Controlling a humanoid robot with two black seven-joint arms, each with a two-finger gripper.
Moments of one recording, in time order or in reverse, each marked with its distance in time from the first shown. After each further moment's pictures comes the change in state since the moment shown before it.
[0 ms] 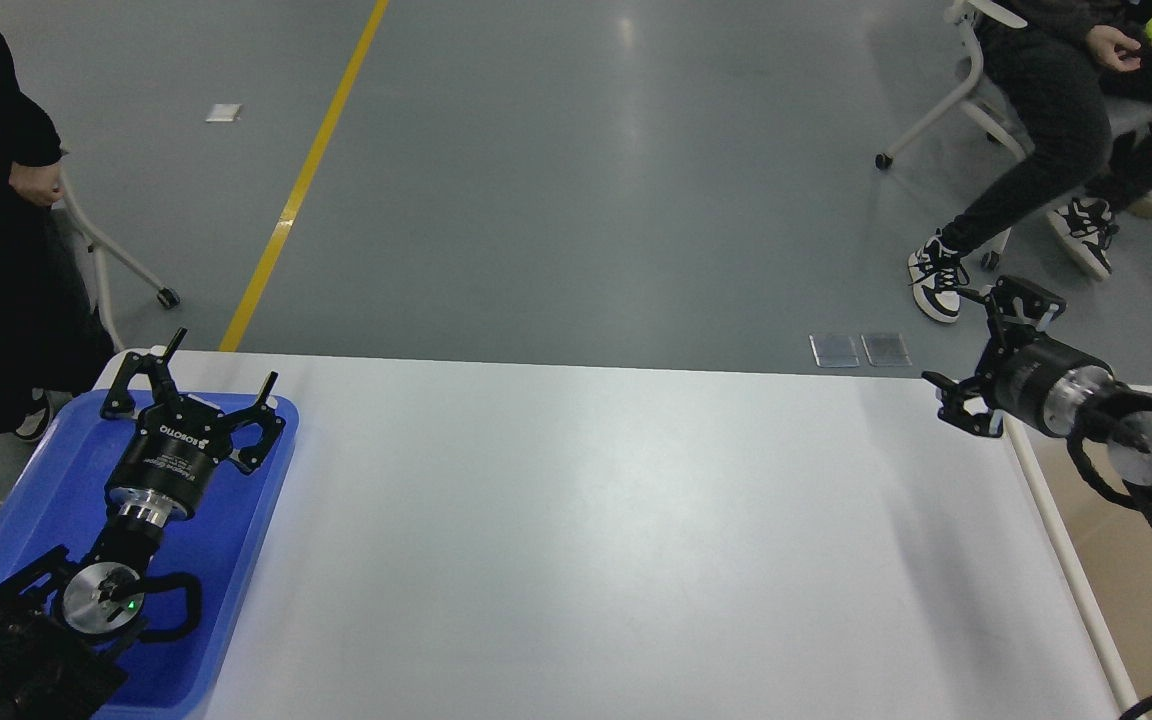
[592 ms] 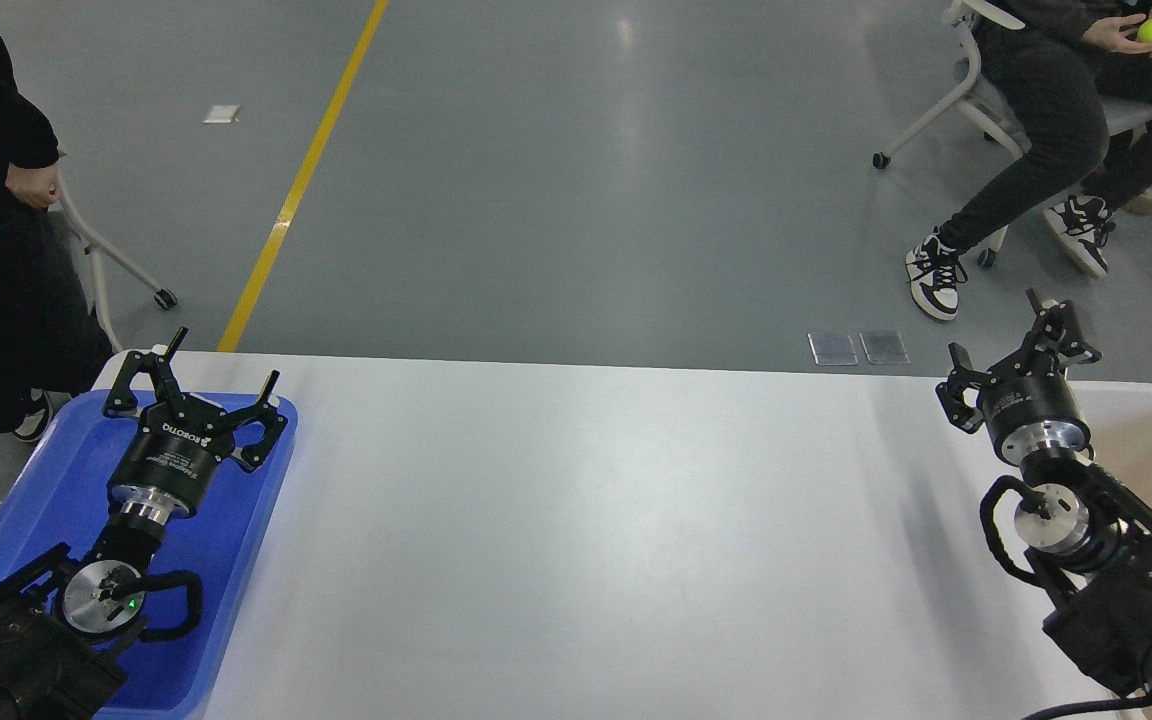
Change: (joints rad) left arm -0.001 -0.001 0.000 0.000 0.000 0.000 0.000; right arm -0.025 0.198 0.058 -0.282 0.049 -0.012 0.533
